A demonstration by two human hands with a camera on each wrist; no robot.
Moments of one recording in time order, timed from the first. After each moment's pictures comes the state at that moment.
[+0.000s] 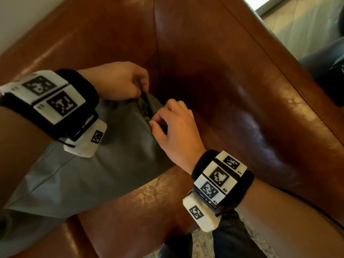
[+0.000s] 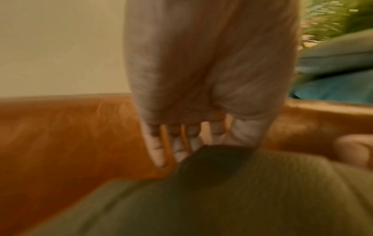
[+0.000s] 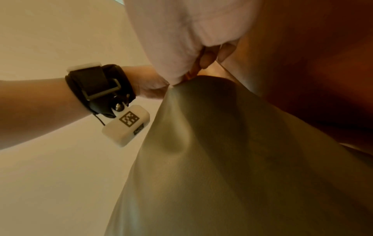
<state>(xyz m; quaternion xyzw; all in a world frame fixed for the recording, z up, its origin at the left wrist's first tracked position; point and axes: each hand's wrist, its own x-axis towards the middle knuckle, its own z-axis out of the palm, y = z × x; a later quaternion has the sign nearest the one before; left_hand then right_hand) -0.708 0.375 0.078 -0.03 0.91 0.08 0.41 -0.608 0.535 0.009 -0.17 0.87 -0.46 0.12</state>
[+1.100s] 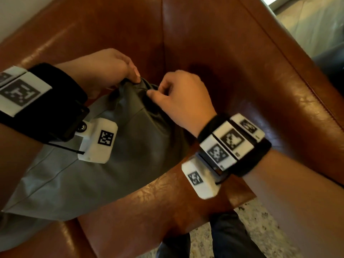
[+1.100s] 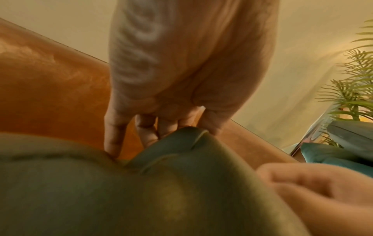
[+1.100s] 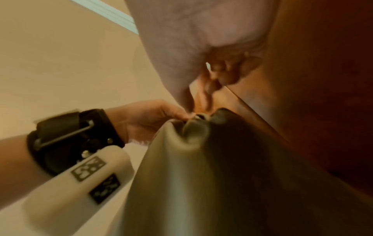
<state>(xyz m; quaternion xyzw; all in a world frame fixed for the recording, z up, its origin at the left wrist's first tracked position) -0.689 0.369 0.089 -0.26 0.86 0.30 0.32 -0.662 0.530 0.032 -0.12 0.88 -0.43 0.17</state>
